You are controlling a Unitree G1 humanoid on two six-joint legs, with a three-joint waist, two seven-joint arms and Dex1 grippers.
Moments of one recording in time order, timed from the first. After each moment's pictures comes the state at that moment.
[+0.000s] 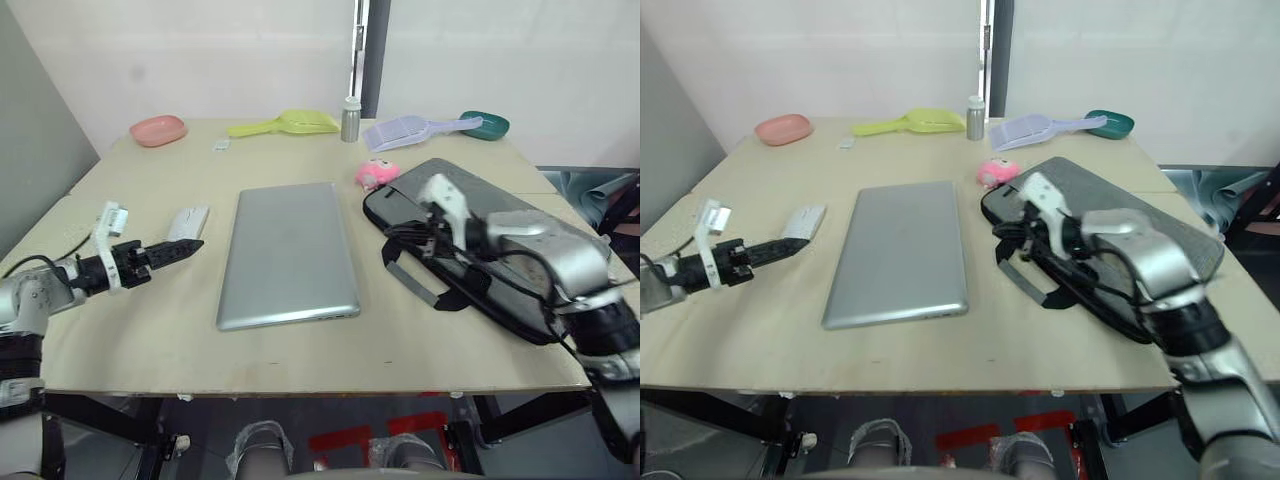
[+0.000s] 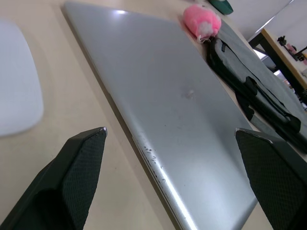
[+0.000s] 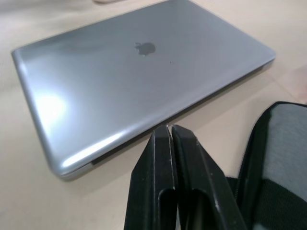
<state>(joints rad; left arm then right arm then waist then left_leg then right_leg) -0.44 0.84 0.38 0.40 -0.66 1.02 -1.03 -0.66 -0.68 0.22 -0.07 0.36 0.71 0.91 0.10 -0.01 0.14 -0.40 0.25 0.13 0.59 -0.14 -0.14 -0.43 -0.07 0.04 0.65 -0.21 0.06</state>
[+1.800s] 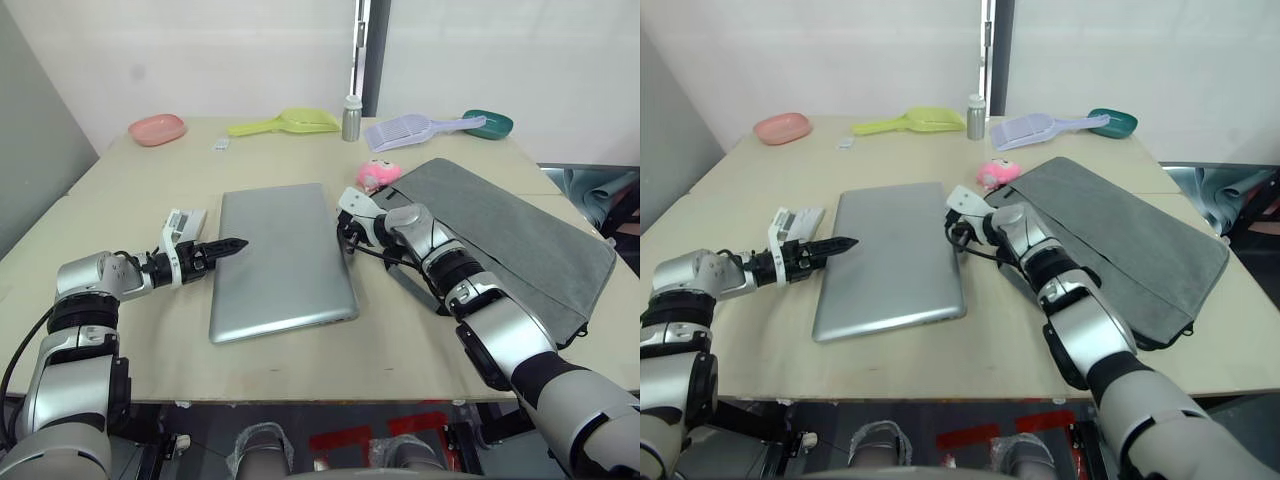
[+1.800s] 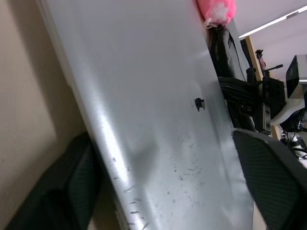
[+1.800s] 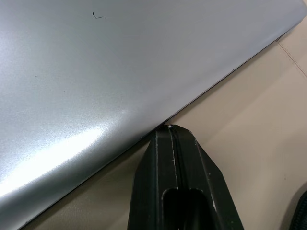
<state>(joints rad) -0.68 0.66 0.27 0.70 -0.52 1.10 -1.06 -1.04 -0.19 0.31 0.88 -0.13 0.27 0.80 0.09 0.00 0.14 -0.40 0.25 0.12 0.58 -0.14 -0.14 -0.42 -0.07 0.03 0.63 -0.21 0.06</state>
